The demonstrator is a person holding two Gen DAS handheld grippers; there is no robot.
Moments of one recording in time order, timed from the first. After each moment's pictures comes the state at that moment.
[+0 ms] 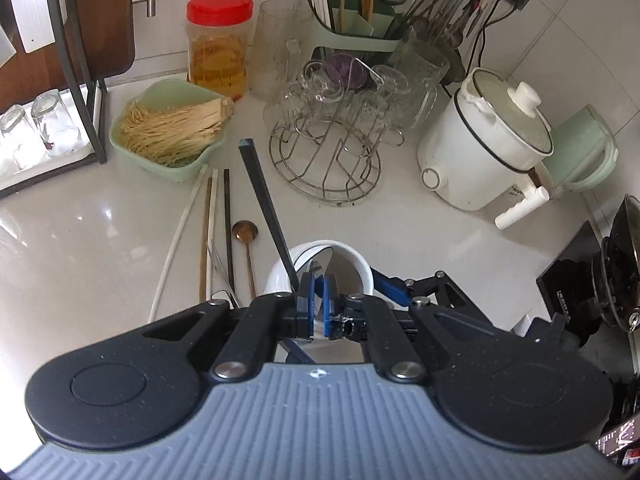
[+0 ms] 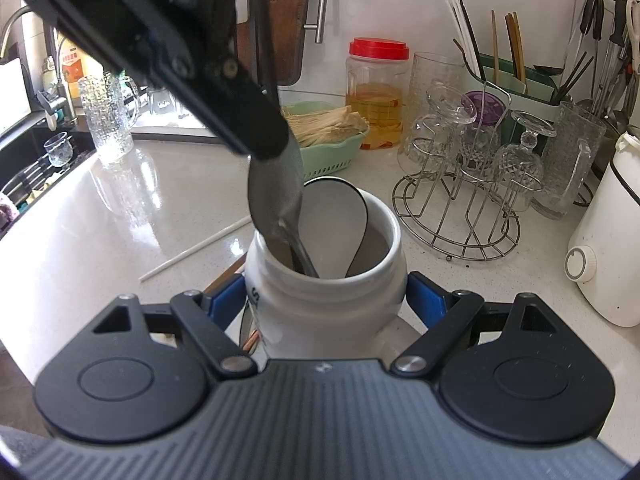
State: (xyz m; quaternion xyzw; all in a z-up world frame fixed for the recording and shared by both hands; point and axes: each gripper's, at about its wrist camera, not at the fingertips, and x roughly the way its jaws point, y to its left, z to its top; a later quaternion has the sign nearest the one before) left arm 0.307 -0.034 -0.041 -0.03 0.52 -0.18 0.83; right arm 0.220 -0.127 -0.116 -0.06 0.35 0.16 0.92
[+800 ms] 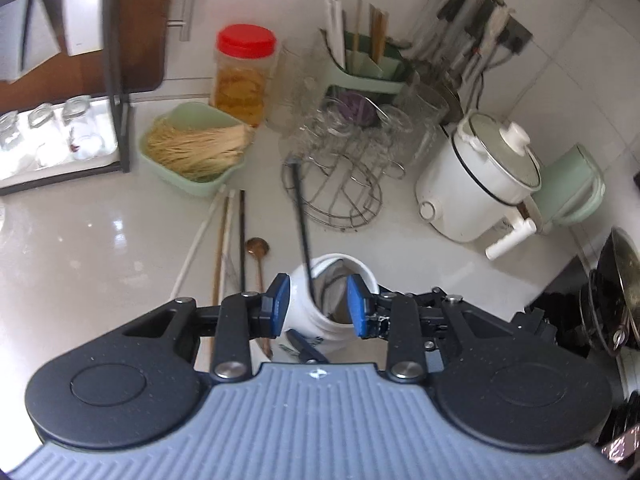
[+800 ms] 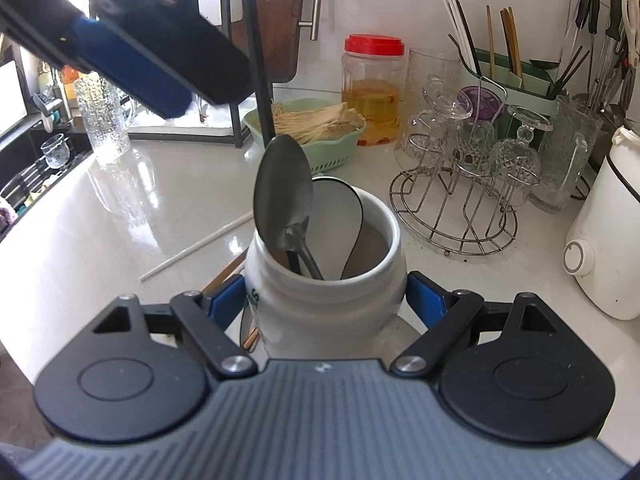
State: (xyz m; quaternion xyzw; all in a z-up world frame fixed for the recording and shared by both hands) left arm 0.276 0.002 -0.021 -0.08 0.47 -0.17 0.86; right arm 0.220 -0.126 -0.114 -0.06 0.36 0.15 0.92
